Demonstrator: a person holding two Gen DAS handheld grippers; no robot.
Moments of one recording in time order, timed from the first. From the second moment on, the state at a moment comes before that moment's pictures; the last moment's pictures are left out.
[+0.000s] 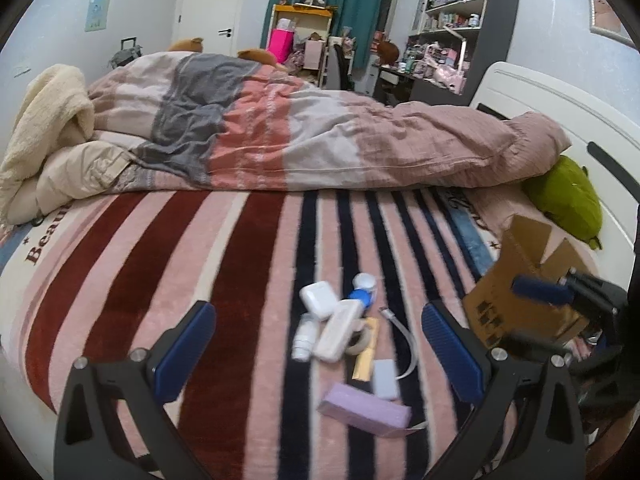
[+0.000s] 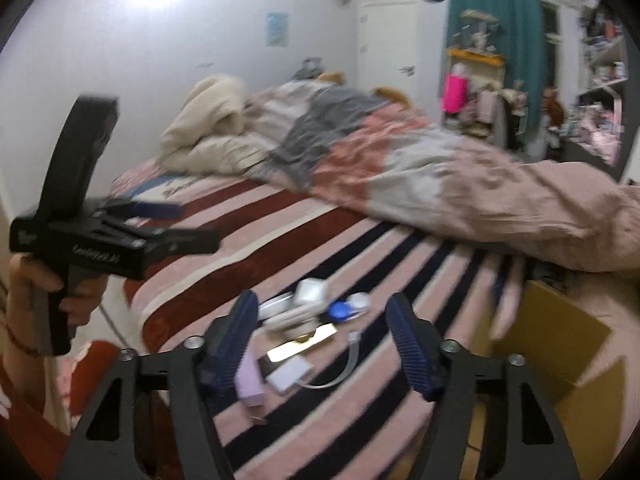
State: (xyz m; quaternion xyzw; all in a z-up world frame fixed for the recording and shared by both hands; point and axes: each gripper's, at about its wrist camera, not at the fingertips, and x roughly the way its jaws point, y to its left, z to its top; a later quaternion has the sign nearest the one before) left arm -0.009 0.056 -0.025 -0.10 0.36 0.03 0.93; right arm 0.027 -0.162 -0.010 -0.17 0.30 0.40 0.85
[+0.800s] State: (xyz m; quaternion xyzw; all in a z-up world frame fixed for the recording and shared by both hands) left arm -0.019 0.085 -0.056 -0.11 0.38 0.04 0.92; right arm 0.039 -0.089 -0.154 -0.24 0.47 0.45 0.72
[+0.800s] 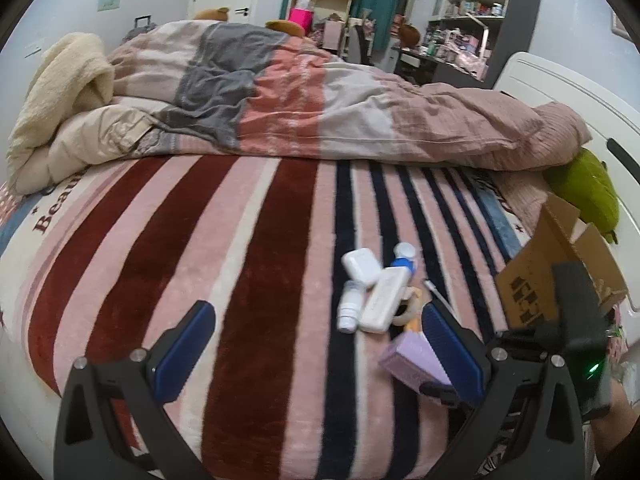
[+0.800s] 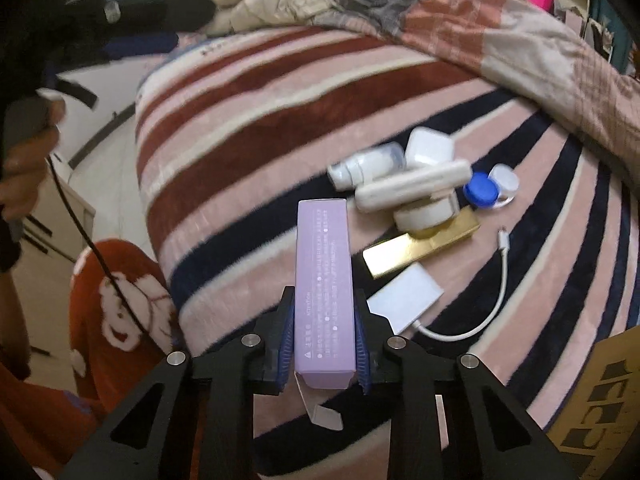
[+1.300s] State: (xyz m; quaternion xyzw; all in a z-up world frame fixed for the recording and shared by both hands) left arm 0.057 -0.047 0.021 -0.13 0.36 -0.23 0.89; right arm 0.039 -0.159 -0.005 -0.20 0.34 0.45 0.80
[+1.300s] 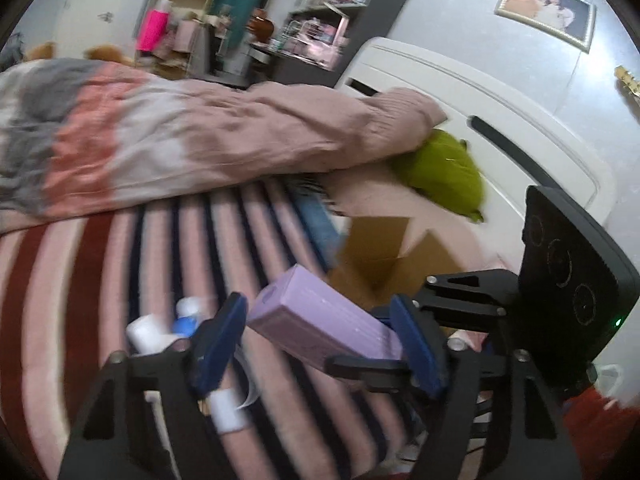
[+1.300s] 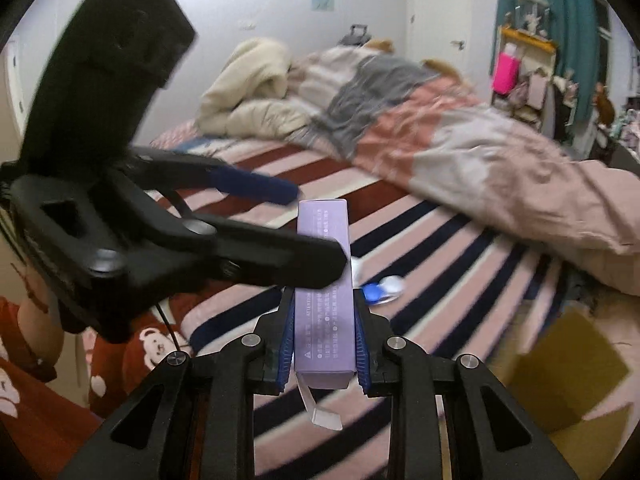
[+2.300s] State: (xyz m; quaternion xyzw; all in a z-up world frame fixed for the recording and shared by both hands) left arm 0.167 -0.197 -0.032 -0.12 0.47 -0.31 0.82; right arm 0.102 -0.321 -0.019 -0.11 0.40 0.31 0.85
